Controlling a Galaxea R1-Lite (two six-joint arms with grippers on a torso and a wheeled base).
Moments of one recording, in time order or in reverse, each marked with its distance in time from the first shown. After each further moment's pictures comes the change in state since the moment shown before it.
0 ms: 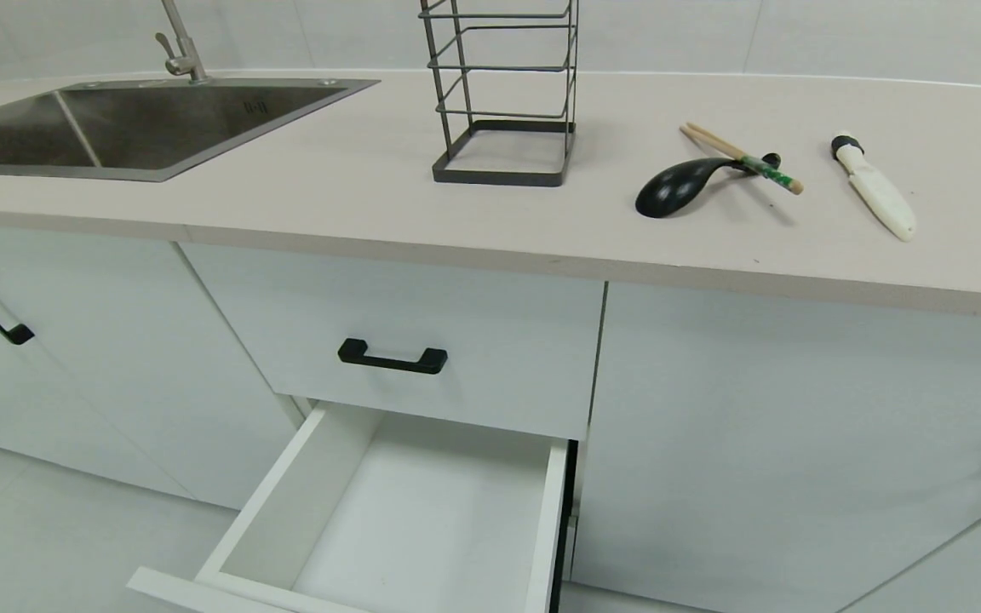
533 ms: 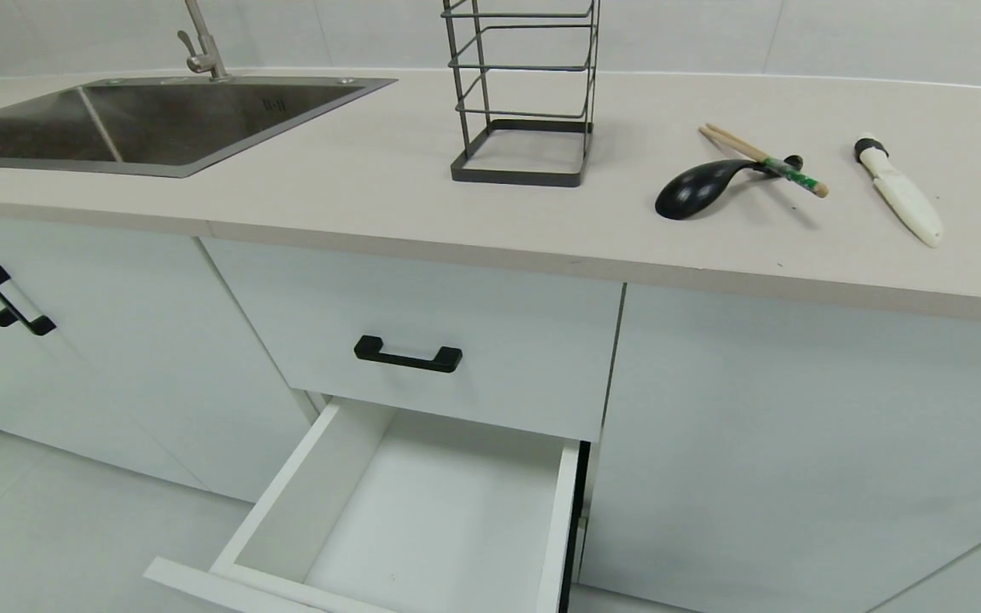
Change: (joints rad) left arm 0.000 0.000 0.000 0.000 0.000 -0.002; right arm 0.000 0.000 0.000 0.000 0.000 -0.002
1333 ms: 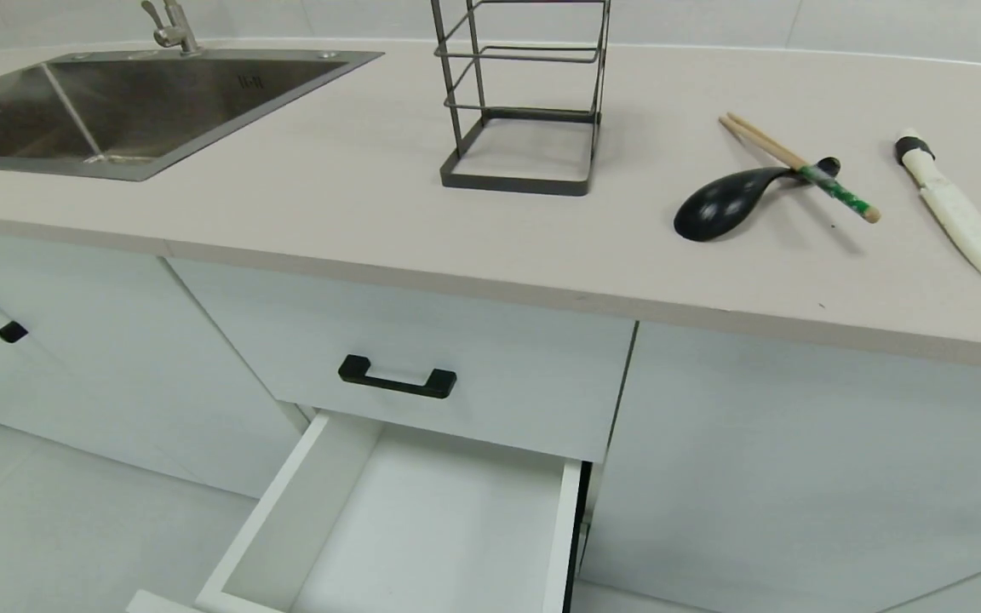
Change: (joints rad) left arm 0.000 0.000 0.000 0.001 0.000 -0.003; right arm 0.000 0.000 0.000 0.000 0.000 0.000
